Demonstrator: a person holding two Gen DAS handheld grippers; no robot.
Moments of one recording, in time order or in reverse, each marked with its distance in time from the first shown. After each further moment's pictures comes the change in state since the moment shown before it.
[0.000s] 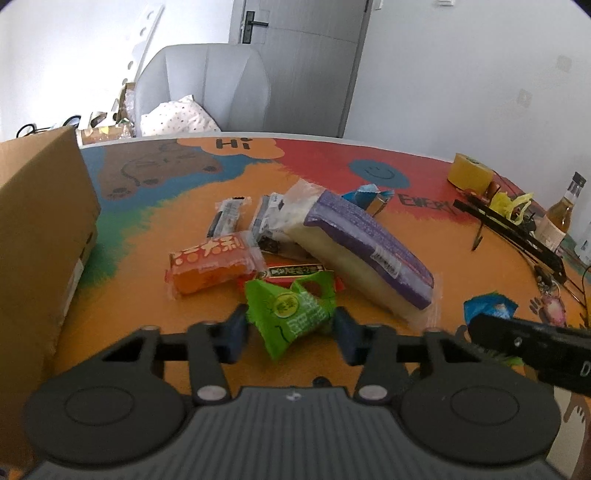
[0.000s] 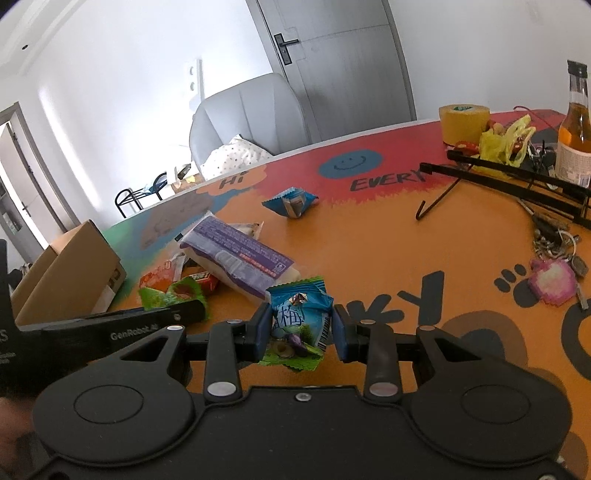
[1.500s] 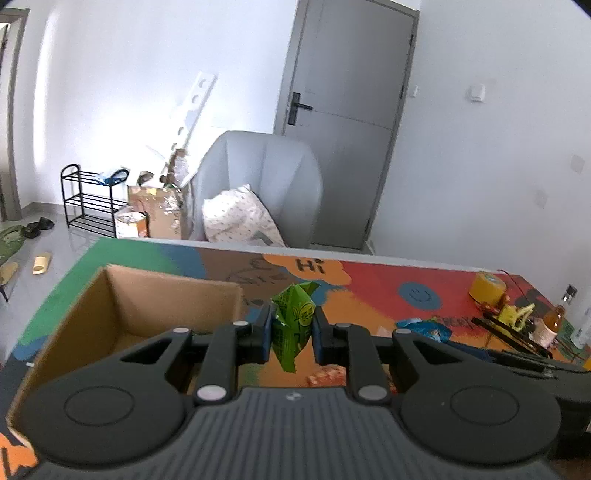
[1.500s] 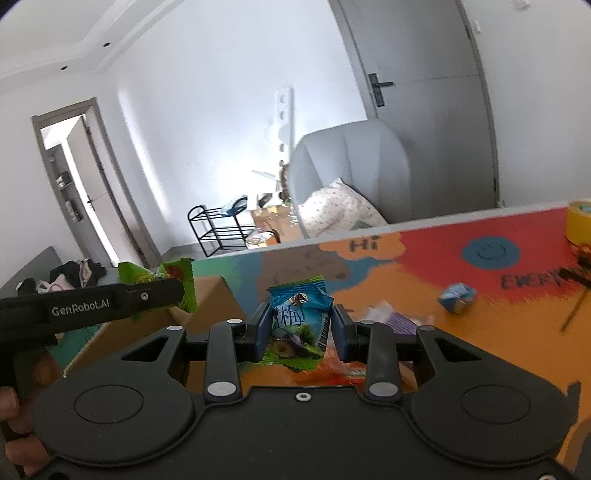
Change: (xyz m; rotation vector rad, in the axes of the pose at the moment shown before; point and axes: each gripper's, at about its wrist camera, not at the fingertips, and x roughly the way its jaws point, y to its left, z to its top) left arm -0.121 0.085 0.064 -0.084 -0.246 0.072; right arm 0.001 0.132 0.052 -0.159 -0.120 0.210
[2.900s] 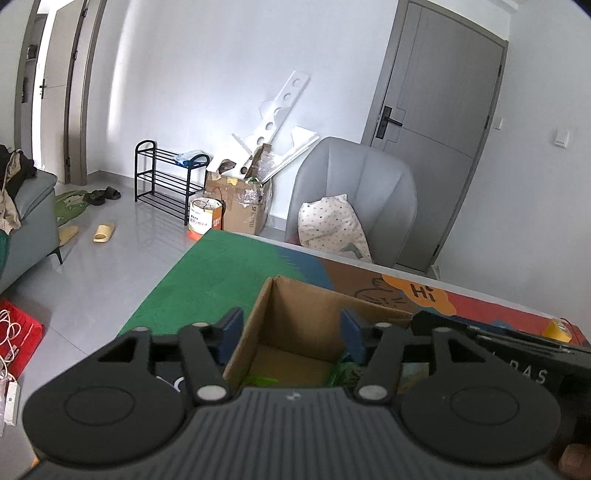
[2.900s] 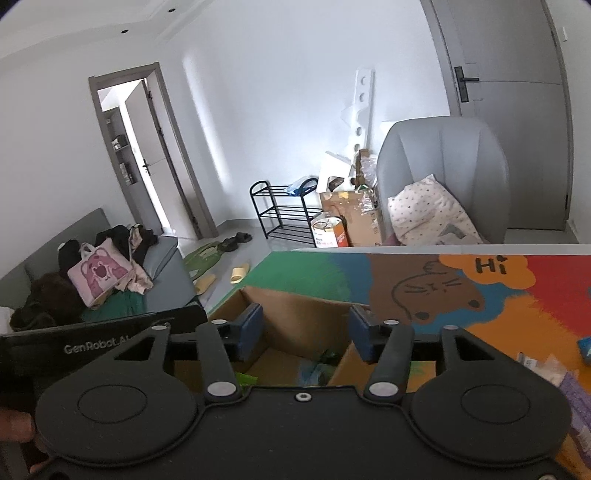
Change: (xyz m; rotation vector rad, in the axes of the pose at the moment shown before) left arm -0.011 0.126 0.014 -0.165 -0.007 0.180; right arm 0.068 0.104 0.027 -0.114 0.066 0.164
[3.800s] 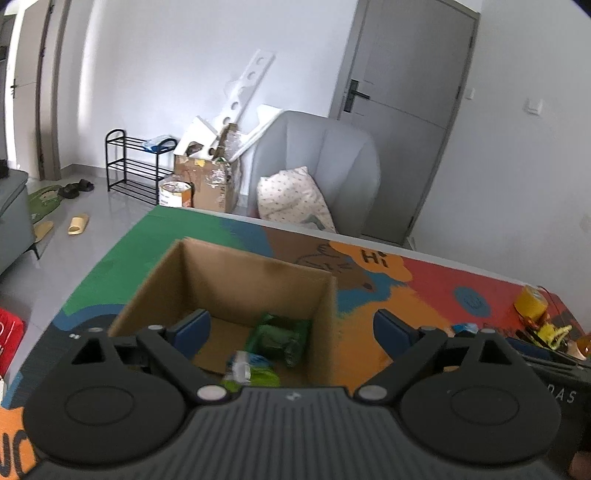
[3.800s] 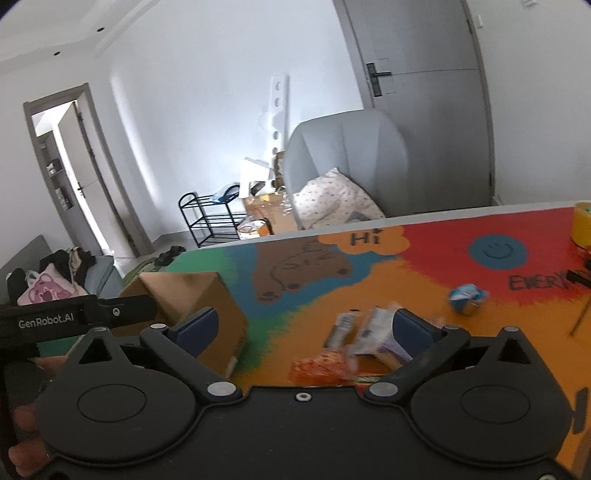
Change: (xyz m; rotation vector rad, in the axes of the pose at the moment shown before) left arm -0.001 -0.071 -0.025 0.061 0.075 -0.068; right arm -0.066 -0.081 -0.038 0.116 -0.021 -0.210
